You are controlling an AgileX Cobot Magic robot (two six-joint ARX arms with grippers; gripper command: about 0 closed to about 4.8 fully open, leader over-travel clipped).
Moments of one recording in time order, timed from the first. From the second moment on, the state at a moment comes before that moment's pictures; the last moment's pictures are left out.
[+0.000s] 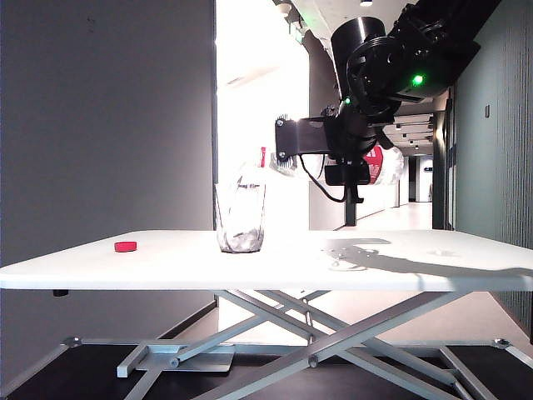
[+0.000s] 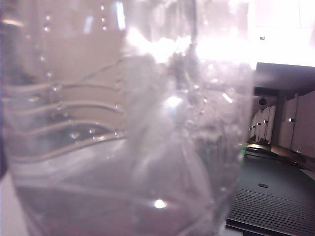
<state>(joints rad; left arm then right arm) -0.03 0.00 0.01 -0.13 0.50 -0.09 0.42 1.99 1.33 0.40 0.39 -1.50</state>
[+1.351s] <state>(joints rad) -0.03 0.00 0.01 -0.13 0.50 -0.09 0.42 1.99 1.33 0.41 0.40 -1.54</state>
